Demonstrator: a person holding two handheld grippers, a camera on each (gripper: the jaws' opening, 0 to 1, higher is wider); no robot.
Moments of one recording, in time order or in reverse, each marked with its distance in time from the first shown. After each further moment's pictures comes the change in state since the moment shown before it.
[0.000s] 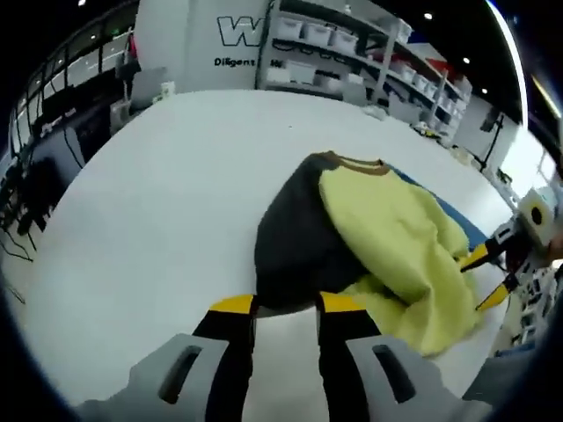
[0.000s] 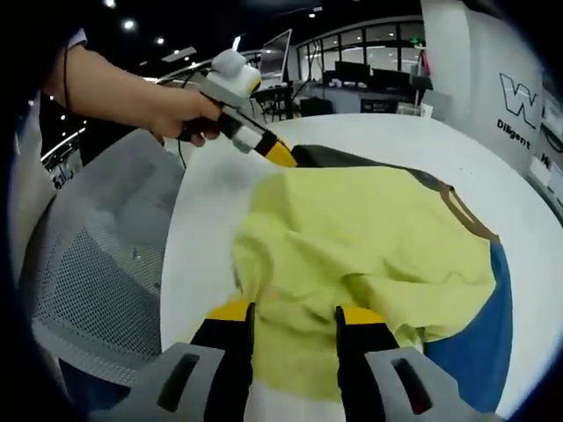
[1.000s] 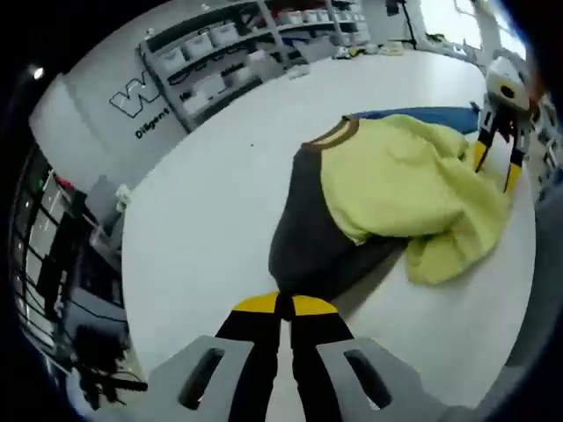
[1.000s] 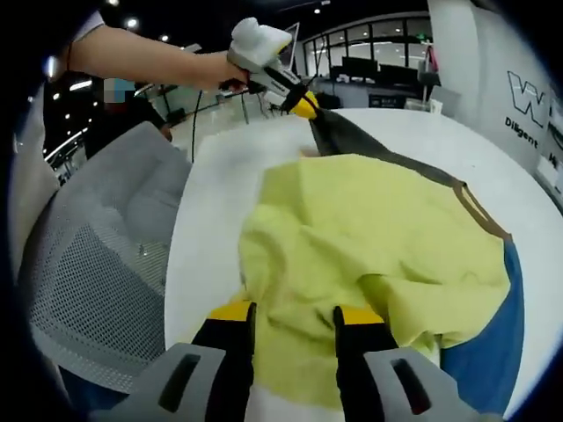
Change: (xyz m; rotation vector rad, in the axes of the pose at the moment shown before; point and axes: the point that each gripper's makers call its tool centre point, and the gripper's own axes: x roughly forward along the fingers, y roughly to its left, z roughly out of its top) left arm -0.019 0.047 0.077 0.859 0.070 0.027; right arm 0.015 0.012 -0.001 -0.001 0.019 0.041
